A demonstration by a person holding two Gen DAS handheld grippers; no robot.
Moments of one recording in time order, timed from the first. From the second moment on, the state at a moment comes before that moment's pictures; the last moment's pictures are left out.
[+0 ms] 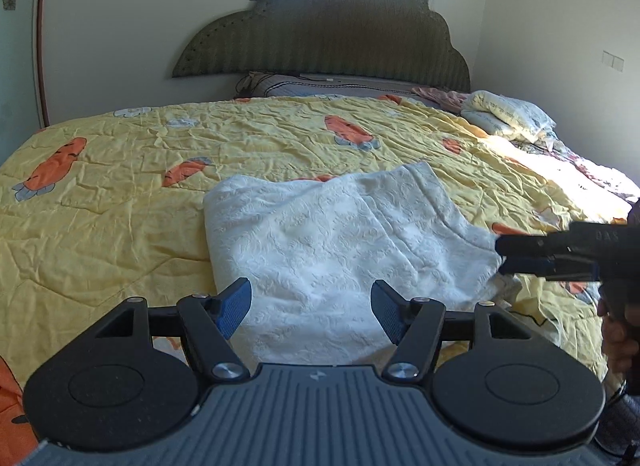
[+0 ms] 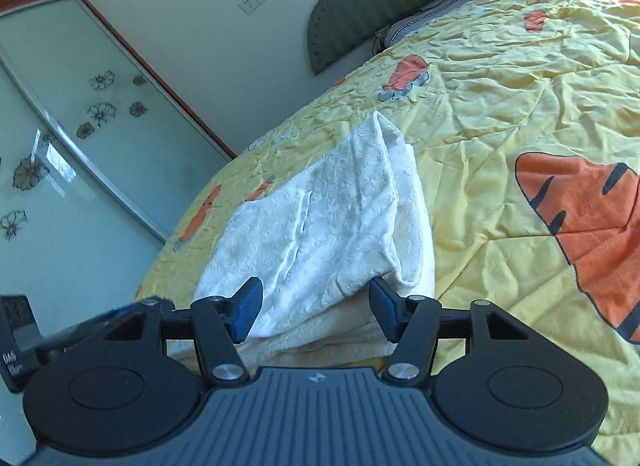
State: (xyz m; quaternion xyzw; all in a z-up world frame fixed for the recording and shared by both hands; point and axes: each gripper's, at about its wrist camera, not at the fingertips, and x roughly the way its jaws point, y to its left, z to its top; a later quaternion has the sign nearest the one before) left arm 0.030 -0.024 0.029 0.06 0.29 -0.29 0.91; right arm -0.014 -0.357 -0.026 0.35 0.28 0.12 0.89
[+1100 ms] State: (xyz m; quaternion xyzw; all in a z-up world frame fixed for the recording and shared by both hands) left arm 0.028 -0.055 -0.001 0.11 0.34 -0.22 0.91; right arm -0.010 -0.290 -0.011 0.09 0.30 0.05 0.95
